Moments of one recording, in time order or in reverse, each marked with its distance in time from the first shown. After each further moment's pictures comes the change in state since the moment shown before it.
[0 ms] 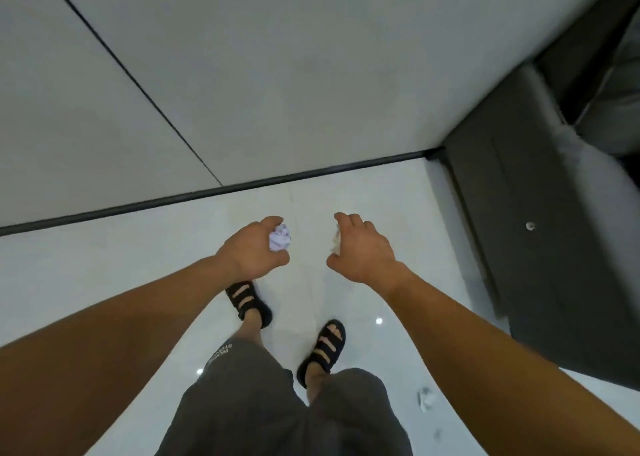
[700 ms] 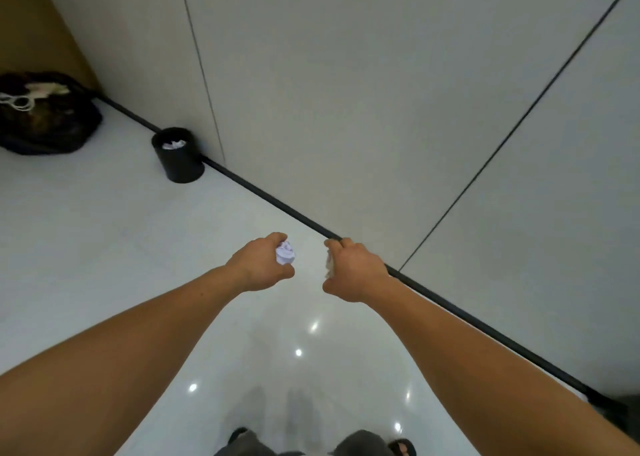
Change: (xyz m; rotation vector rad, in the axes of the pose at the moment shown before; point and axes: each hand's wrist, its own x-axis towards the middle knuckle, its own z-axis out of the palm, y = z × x) left_hand -0.459 -0.274 -0.100 -0.299 0.705 -0.392; right_hand -0.208 -0.475 0.087 -0.502 -0.034 -0.765
